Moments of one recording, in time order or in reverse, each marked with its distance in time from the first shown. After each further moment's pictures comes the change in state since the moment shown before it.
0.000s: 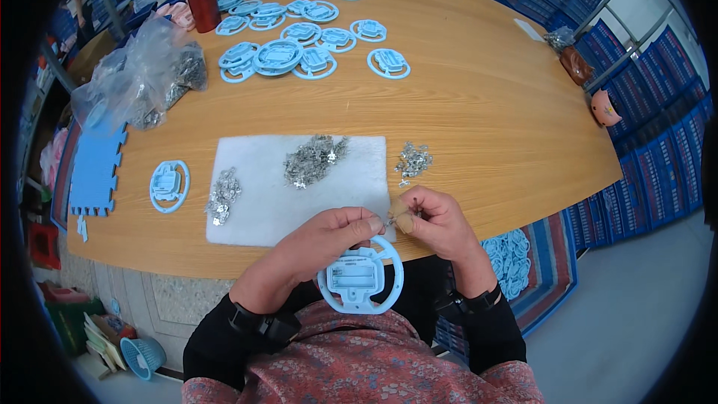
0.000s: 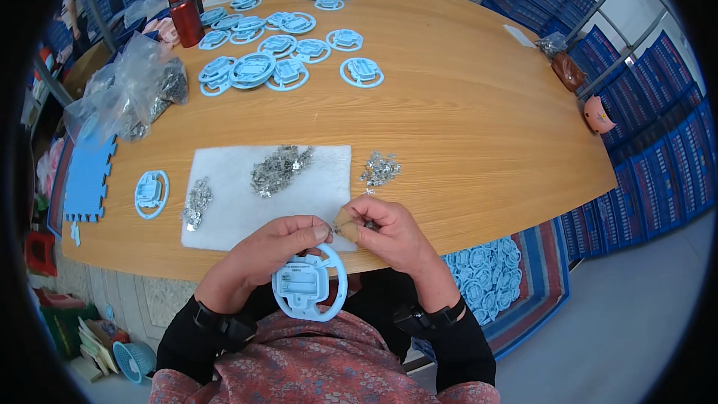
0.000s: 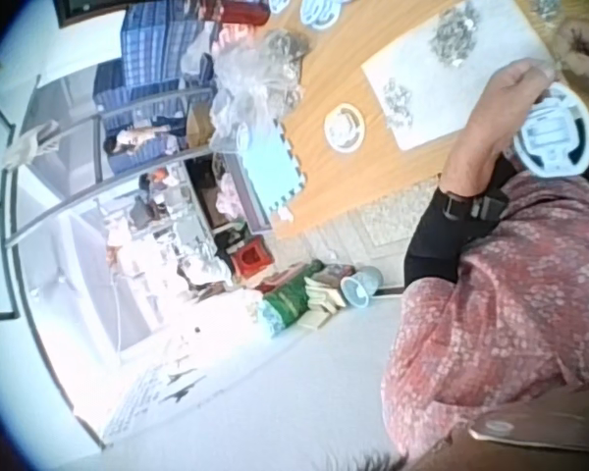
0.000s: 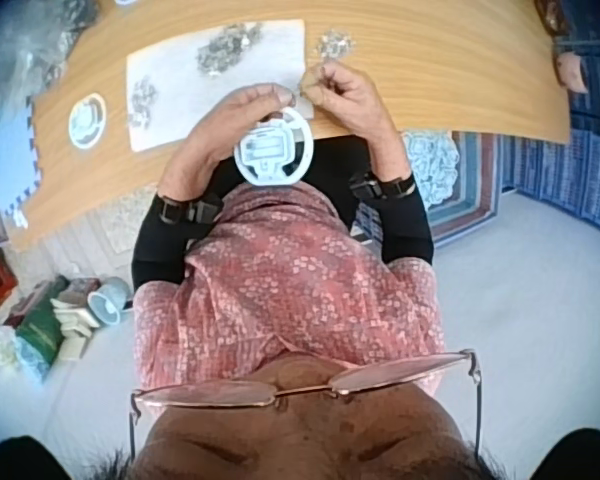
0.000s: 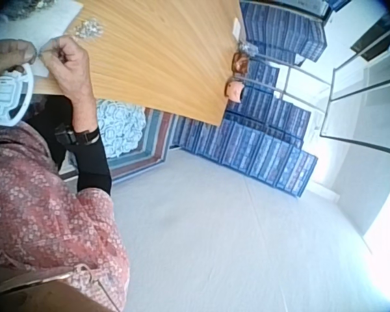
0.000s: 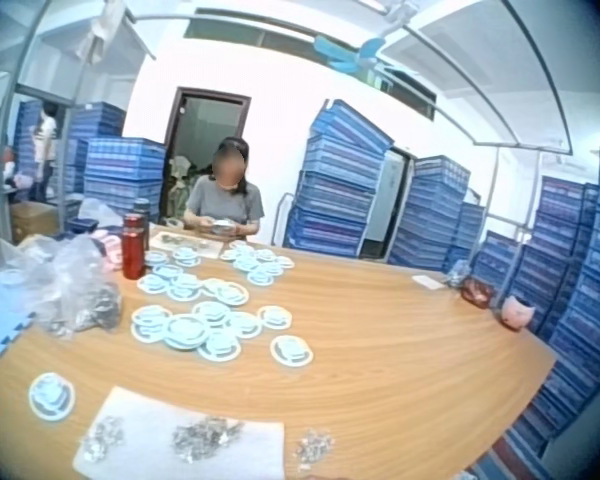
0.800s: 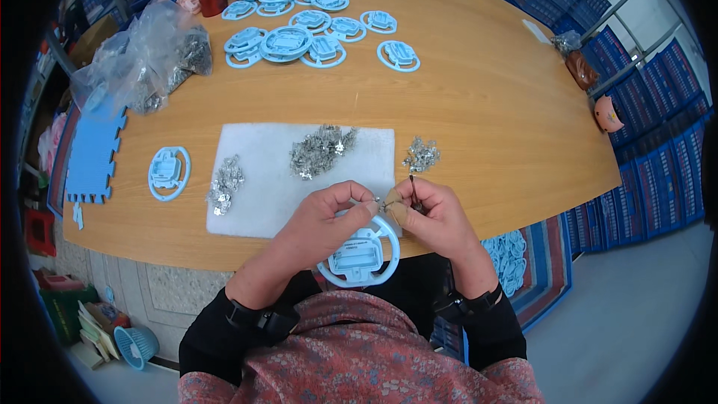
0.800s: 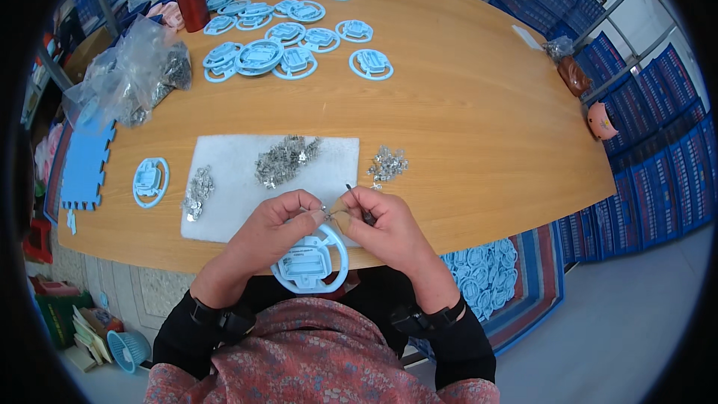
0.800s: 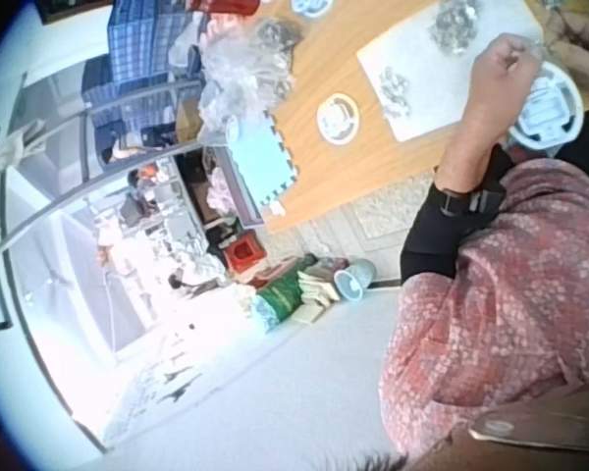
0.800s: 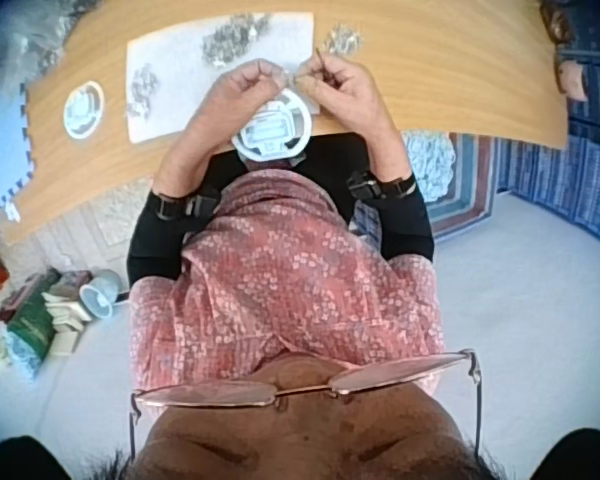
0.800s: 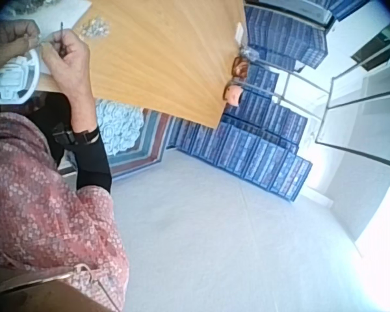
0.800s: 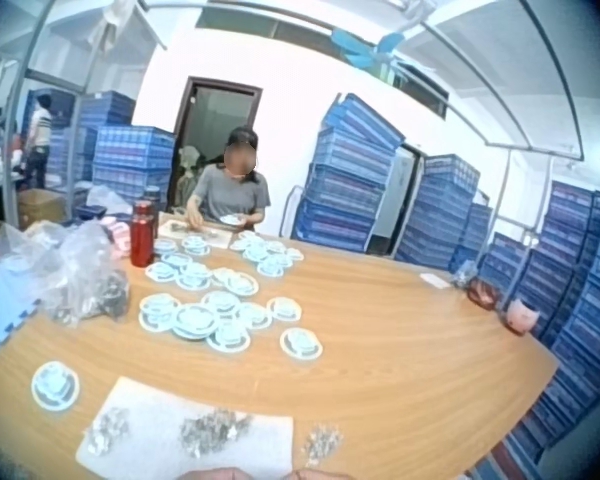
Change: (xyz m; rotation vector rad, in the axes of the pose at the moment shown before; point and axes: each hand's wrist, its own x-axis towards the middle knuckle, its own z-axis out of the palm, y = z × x) left_hand 0.002 -0.005 -0.013 0.166 0.155 0.287; right_hand 0.012 -0.012 0.016 -0.088 0.045 0.133
